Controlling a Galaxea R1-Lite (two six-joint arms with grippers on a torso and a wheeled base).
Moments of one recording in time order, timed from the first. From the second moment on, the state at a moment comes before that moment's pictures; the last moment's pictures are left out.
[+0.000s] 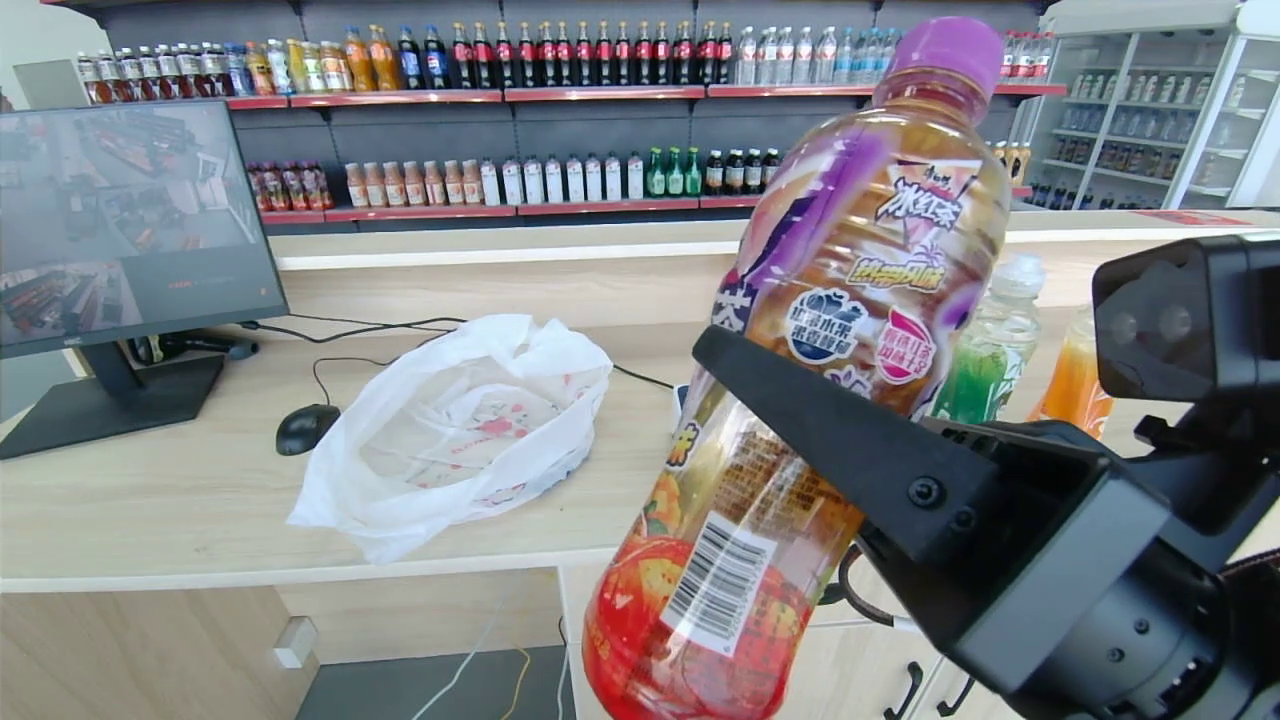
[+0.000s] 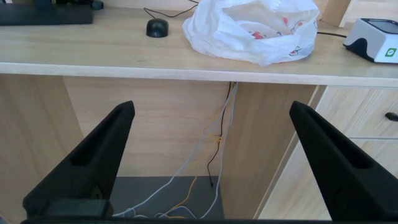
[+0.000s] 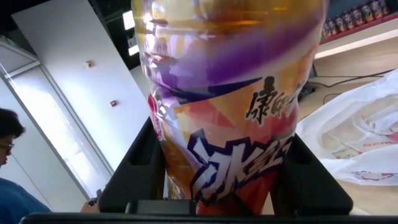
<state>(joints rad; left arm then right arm) 0.00 0.00 0.00 0.00 0.00 0.00 1.04 1.59 -0.54 -1.53 0.01 0.58</state>
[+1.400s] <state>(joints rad) 0.00 0.00 0.00 0.00 0.00 0.00 0.88 1.51 -0.37 -1.51 0.00 0.09</state>
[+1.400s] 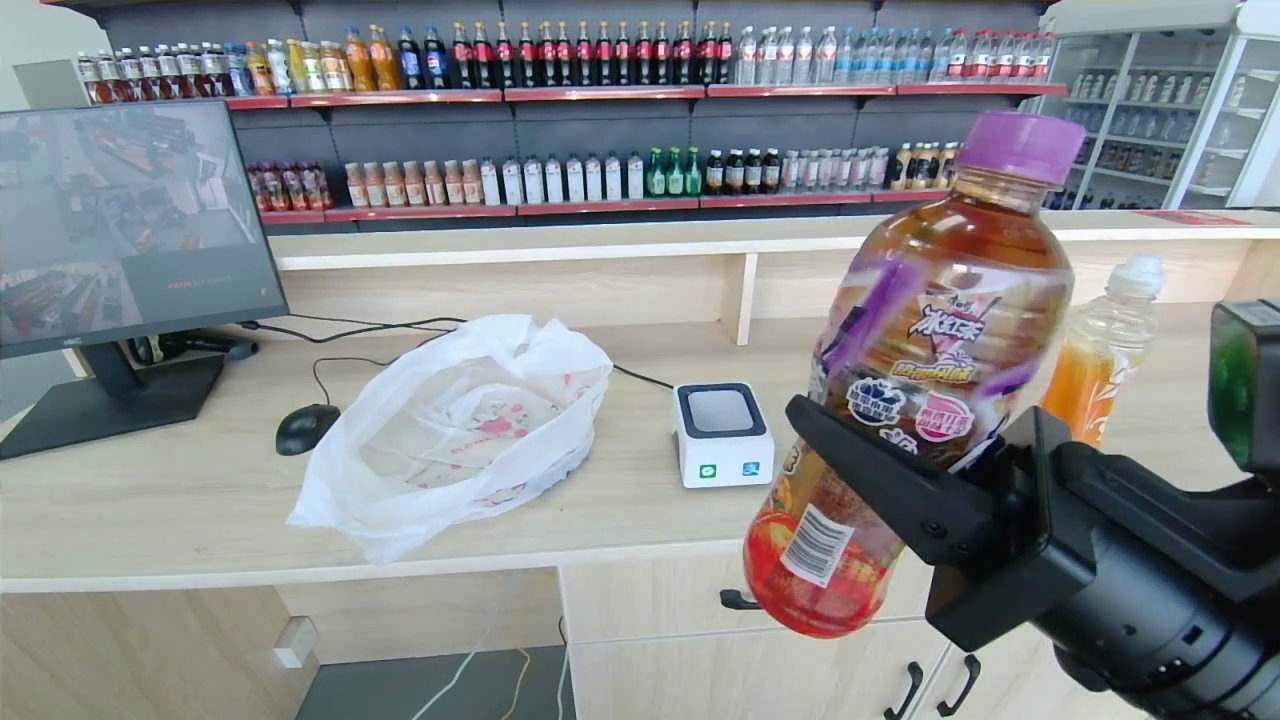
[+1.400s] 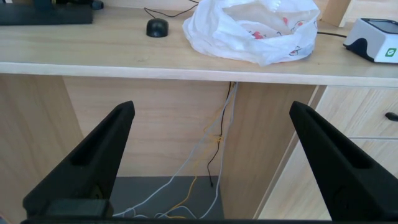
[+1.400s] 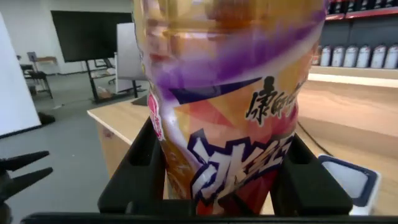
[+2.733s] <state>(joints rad) 0.00 0.00 0.00 0.00 0.00 0.00 0.55 1.46 -0.29 -1.55 -0.08 -0.05</state>
